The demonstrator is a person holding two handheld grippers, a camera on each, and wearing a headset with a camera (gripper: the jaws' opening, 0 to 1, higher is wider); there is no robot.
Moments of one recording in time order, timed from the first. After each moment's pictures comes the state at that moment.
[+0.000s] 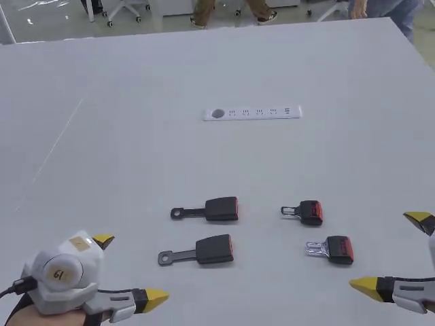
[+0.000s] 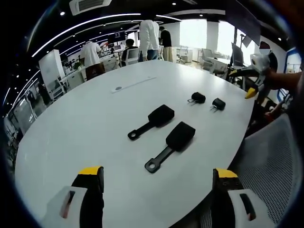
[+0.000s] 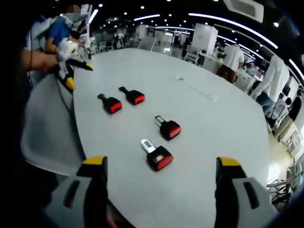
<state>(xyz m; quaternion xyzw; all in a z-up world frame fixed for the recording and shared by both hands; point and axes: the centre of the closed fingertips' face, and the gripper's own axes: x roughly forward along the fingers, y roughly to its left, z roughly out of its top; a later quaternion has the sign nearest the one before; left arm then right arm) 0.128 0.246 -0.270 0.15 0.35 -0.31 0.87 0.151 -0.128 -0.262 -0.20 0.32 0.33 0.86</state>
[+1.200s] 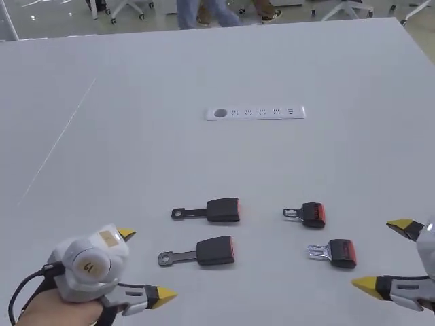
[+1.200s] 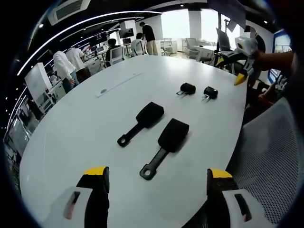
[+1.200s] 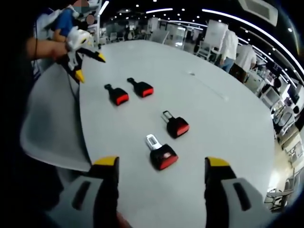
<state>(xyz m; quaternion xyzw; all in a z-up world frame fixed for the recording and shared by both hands) 0.142 0.222 -0.286 0.21 0.36 -0.37 0.83 0.155 -0.115 -0.274 -0.23 0.34 0.38 0.83</state>
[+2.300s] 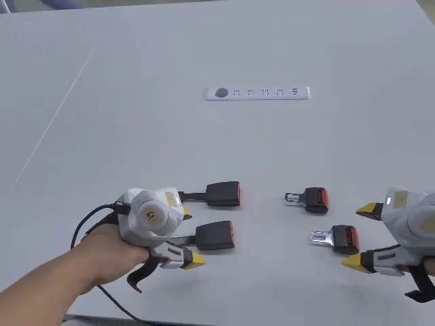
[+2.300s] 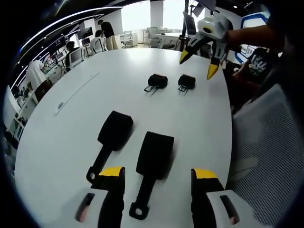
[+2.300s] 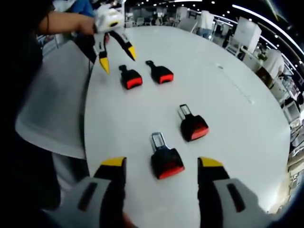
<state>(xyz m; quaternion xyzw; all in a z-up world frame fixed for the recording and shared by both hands) 0.172 0.152 -0.330 0.26 0.38 -0.51 0.73 0.174 -0.094 -0.318 -0.29 0.38 0.47 0.75</state>
